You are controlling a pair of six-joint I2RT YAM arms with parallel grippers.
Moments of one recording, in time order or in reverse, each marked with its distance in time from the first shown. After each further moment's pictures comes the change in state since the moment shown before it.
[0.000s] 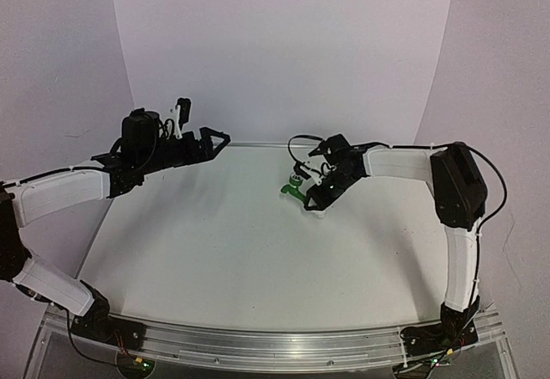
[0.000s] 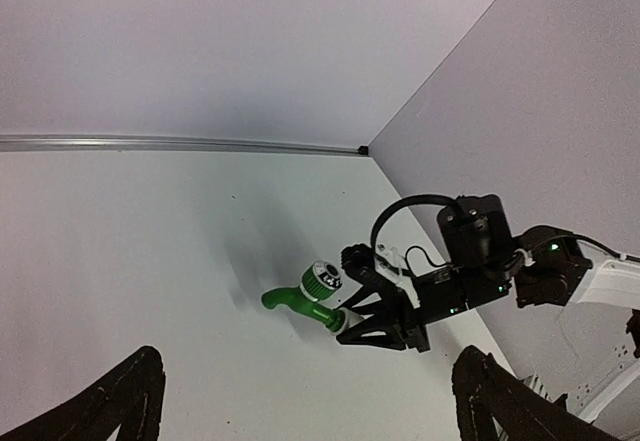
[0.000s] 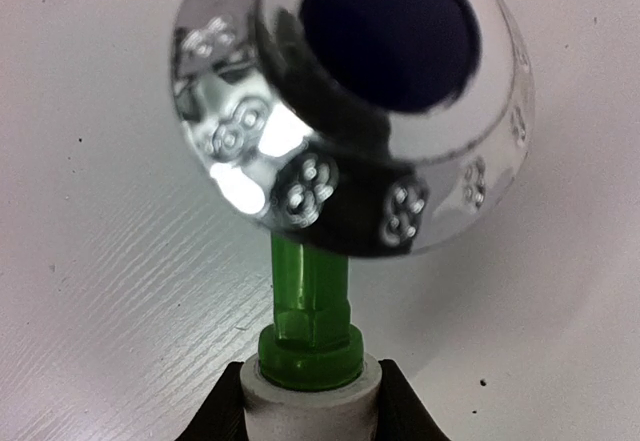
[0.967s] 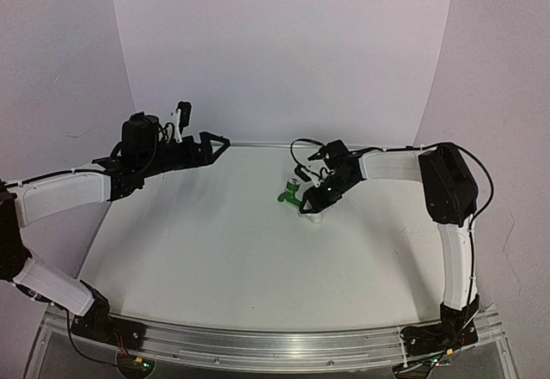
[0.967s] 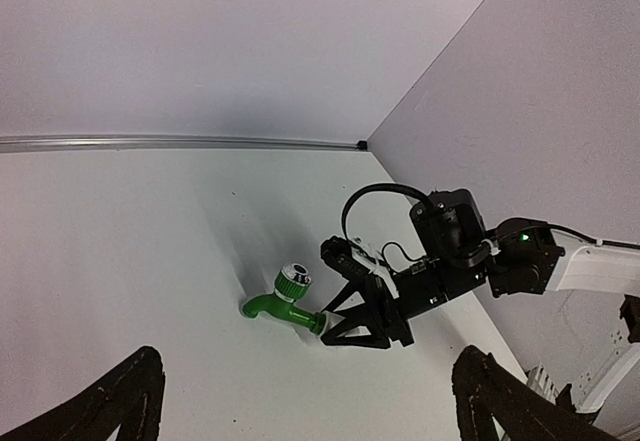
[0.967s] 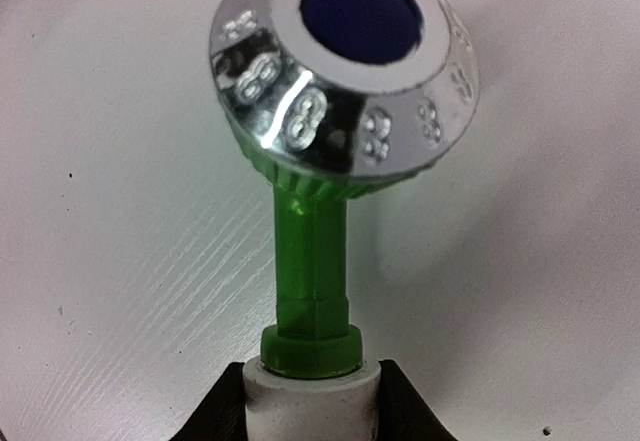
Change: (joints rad) left arm 0.008 0.001 -0.035 0.039 0.023 0.022; right arm -0.027 0.095 0.021 0.057 -0.122 0.122
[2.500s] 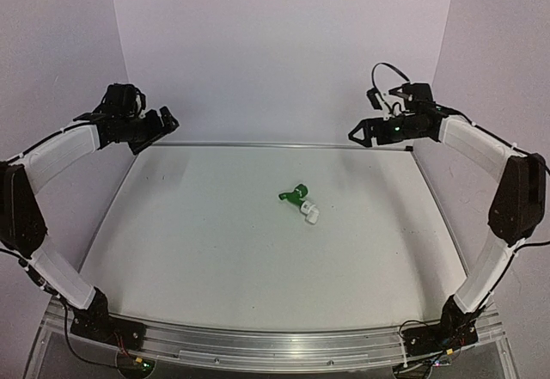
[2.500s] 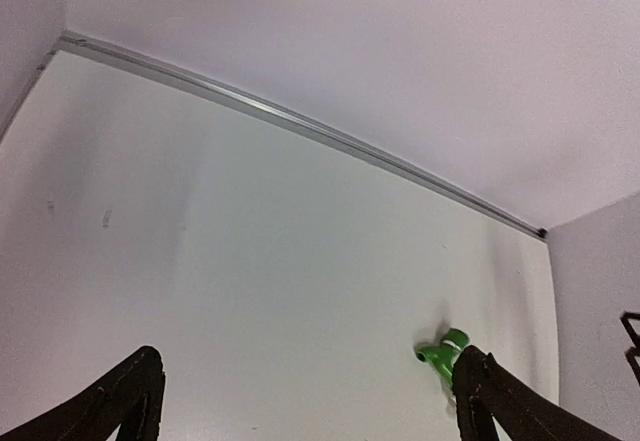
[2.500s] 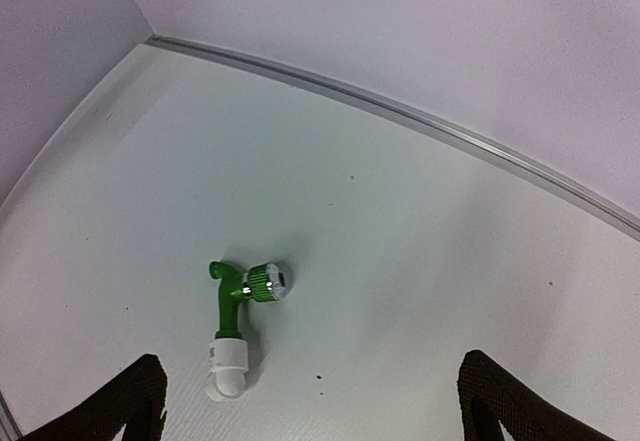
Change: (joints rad) left arm 0.293 0.155 0.393 -0.580 -0.183 -0.079; right arm -0.307 -0.449 -0.024 0.012 -0.059 0.041
